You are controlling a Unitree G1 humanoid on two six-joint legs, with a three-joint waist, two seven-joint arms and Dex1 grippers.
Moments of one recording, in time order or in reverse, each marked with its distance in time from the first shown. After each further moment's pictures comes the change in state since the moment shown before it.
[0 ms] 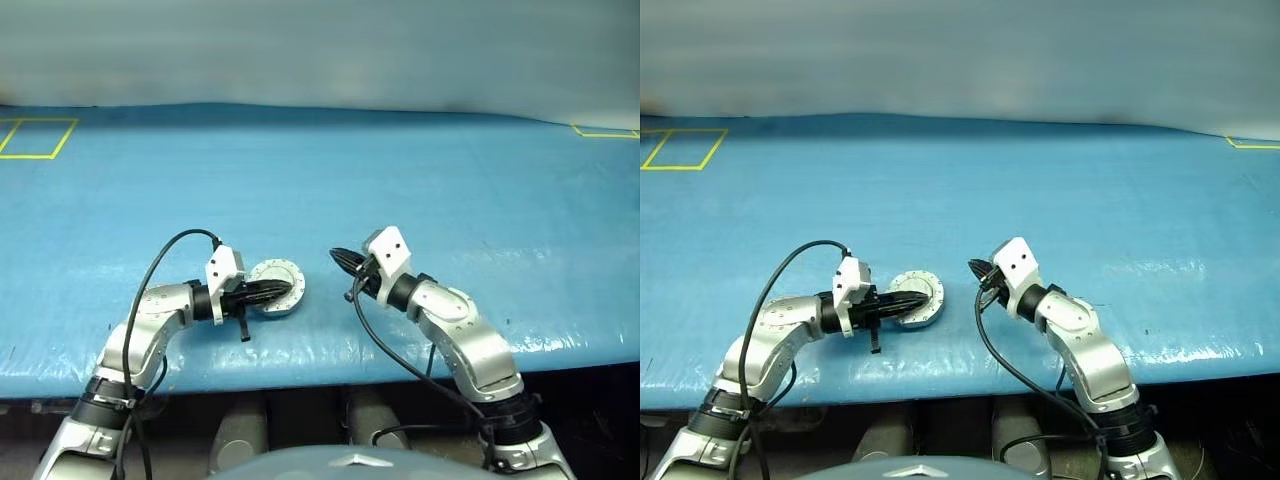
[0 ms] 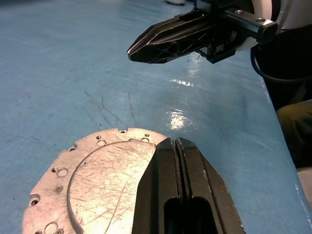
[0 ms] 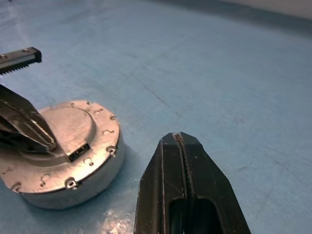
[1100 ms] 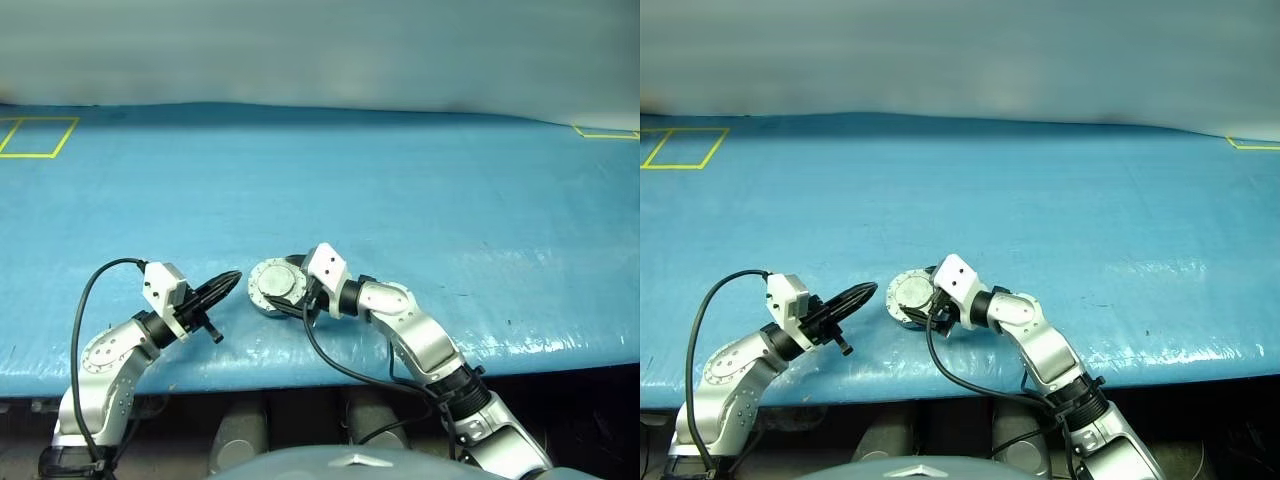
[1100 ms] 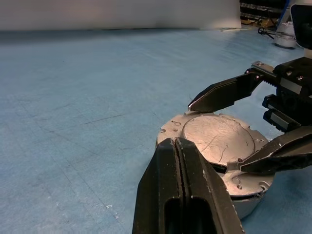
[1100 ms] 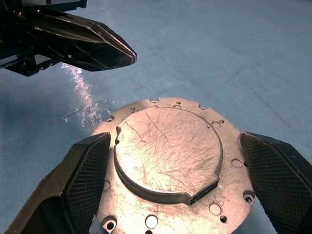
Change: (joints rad) left arm 0.279 -0.055 0.219 -0.155 -0.095 -0.047 0.207; right arm -0.138 0.064 0.245 0.240 -0.128 -0.135 0.126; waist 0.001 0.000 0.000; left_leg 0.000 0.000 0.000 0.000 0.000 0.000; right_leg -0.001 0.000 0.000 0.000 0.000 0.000
